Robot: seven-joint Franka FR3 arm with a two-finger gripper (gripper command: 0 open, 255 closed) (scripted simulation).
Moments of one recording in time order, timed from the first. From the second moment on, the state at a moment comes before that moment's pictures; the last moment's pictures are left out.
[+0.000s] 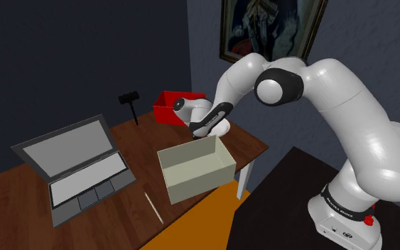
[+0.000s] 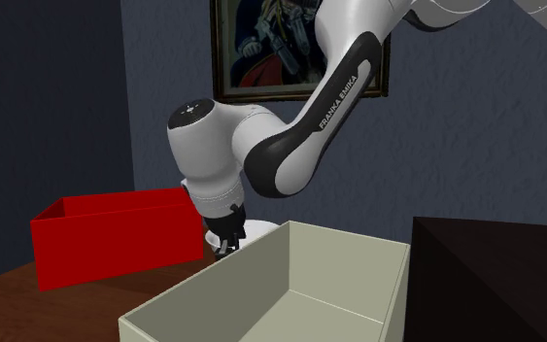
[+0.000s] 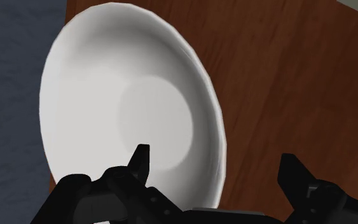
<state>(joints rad) 0.11 0.92 0.03 -1.52 -0.70 2.21 0.50</state>
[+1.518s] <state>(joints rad) 0.11 0.87 0.03 -1.55 -0.70 2.19 0.48</state>
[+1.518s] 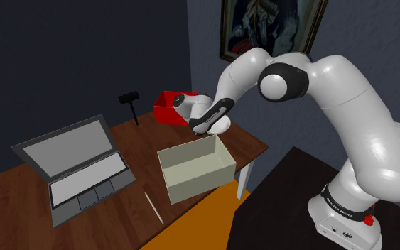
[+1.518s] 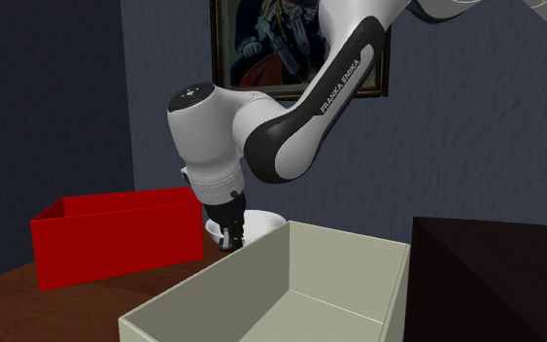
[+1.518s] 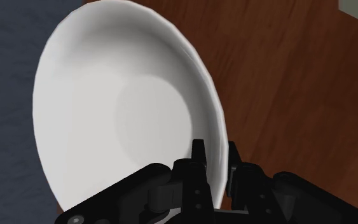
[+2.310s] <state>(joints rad) 0.10 0.75 0.05 -1.59 -0.67 2.12 0.43</state>
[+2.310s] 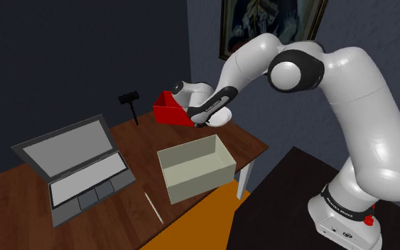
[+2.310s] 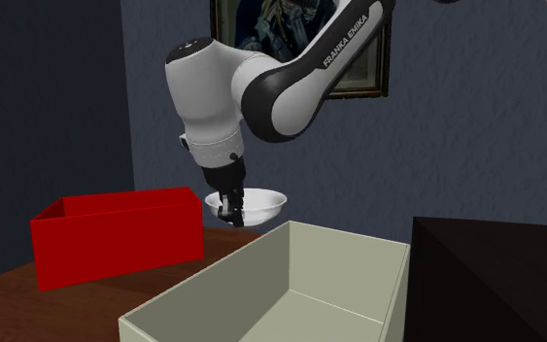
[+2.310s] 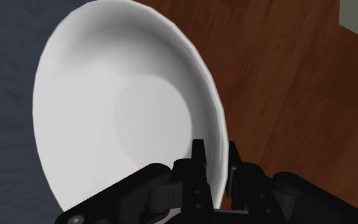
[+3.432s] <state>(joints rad) 0.09 0.60 0.07 -1.60 -0.63 2.00 0.35</state>
